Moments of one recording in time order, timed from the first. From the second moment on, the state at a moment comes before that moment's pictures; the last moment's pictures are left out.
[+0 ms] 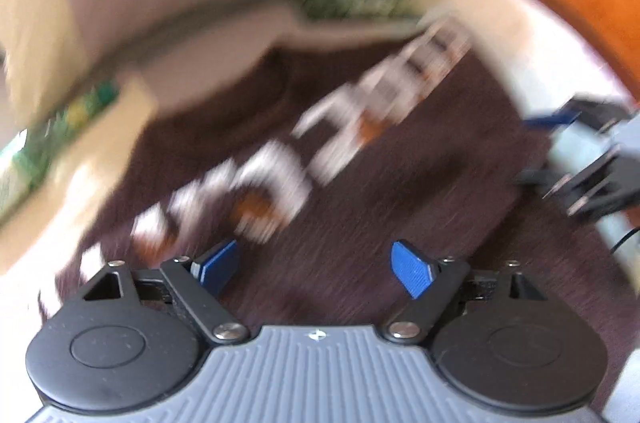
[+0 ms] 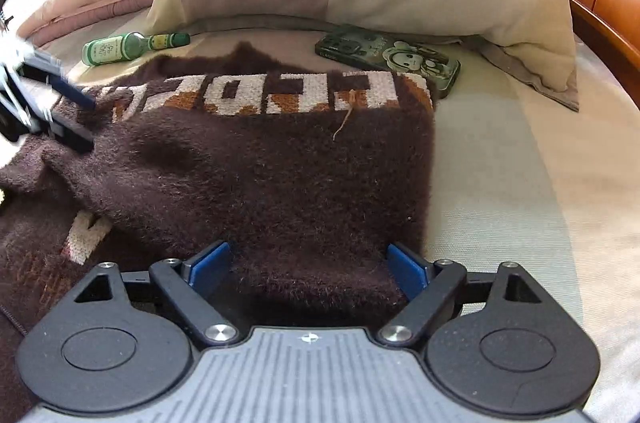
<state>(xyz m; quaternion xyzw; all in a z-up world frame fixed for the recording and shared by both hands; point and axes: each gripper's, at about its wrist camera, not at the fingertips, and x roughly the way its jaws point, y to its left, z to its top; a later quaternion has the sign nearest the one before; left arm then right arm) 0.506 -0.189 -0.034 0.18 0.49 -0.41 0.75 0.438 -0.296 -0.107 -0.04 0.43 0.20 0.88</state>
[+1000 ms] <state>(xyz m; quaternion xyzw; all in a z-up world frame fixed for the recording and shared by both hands) 0.519 -0.179 -0.065 0.02 0.58 -0.37 0.73 0.435 -0.289 -0.111 -0.06 0.43 0.20 0.88</state>
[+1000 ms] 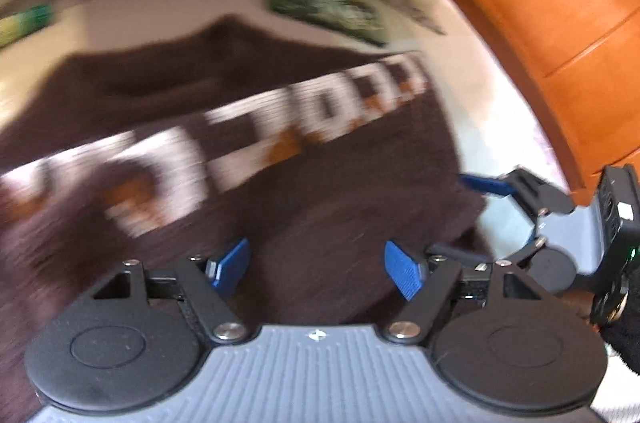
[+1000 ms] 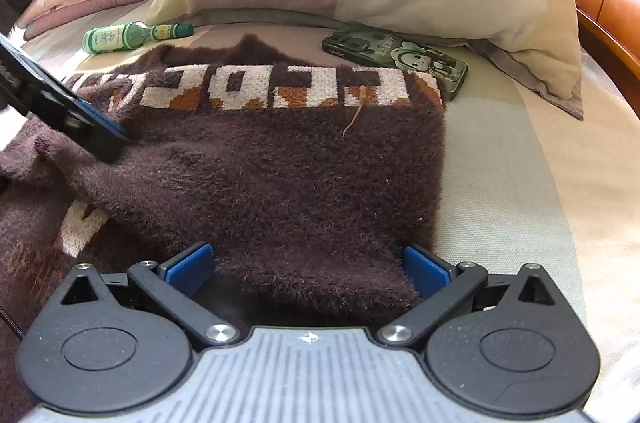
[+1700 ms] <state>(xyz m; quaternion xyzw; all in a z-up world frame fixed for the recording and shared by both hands) 0.530 -0.176 -0.051 0.07 0.53 -0.34 0.77 0.426 -0.257 -0.078 -0.08 0.39 0.17 0.90</state>
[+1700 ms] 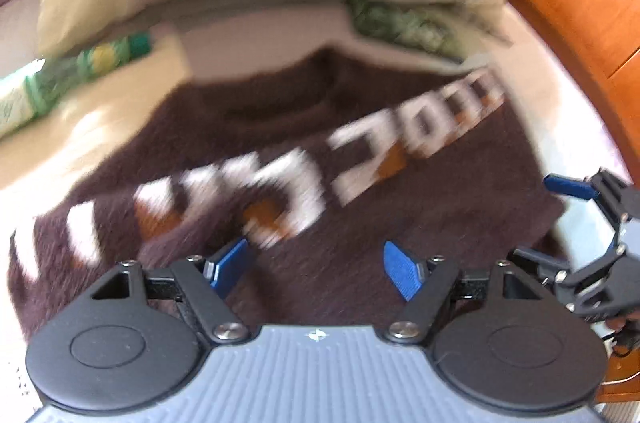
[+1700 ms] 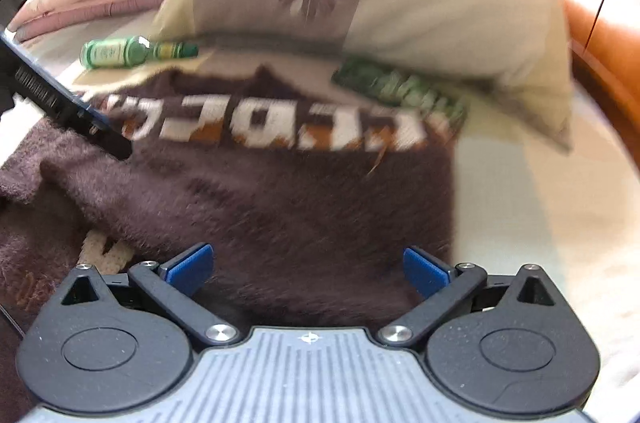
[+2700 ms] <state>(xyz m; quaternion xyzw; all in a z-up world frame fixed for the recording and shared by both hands) 0.534 -0.423 -0.107 0.04 0.54 -0.48 0.69 0.418 -0.263 -0.112 -0.11 0.40 0.17 0.90</state>
